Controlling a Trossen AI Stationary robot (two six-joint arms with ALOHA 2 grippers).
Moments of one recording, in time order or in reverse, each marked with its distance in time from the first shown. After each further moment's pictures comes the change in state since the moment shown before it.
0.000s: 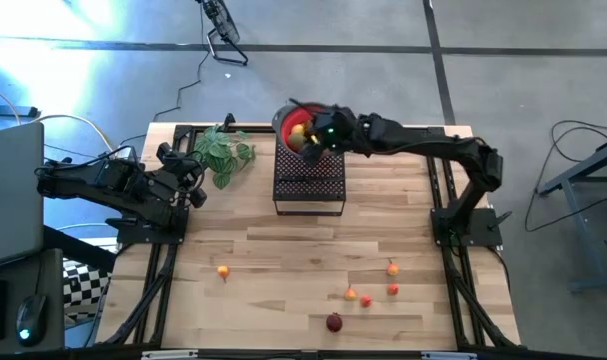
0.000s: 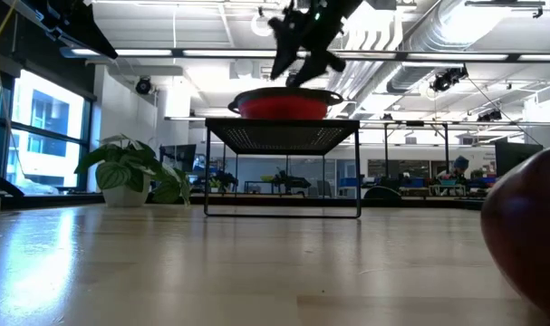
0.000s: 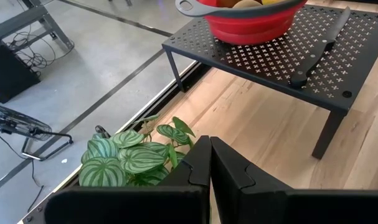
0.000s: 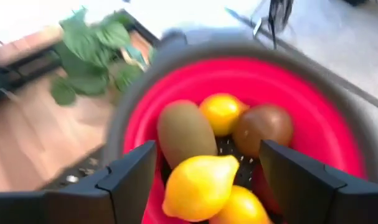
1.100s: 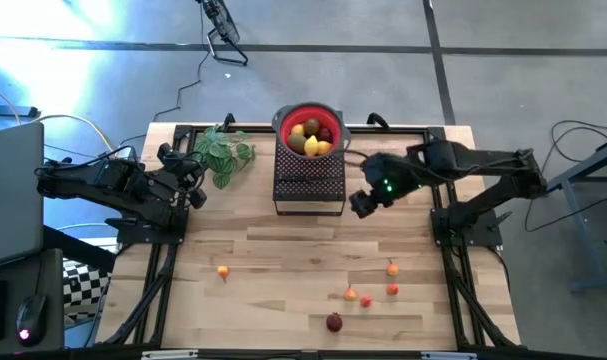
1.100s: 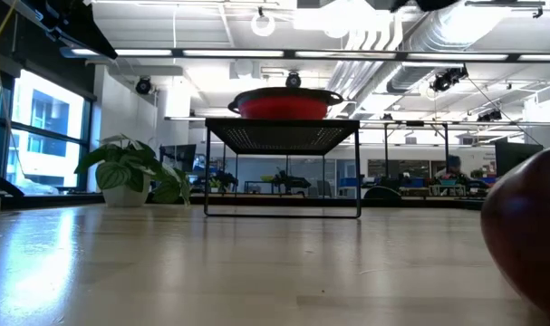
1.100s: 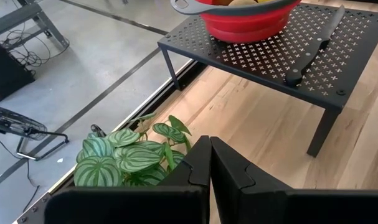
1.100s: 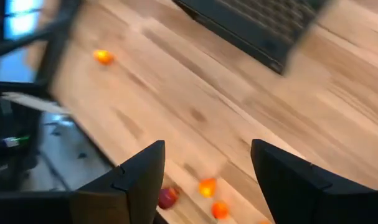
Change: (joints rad) left arm 0.000 0.000 0.000 0.000 0.017 -0.001; right arm 0.355 -0.315 0.001 -0.639 -0.343 0.798
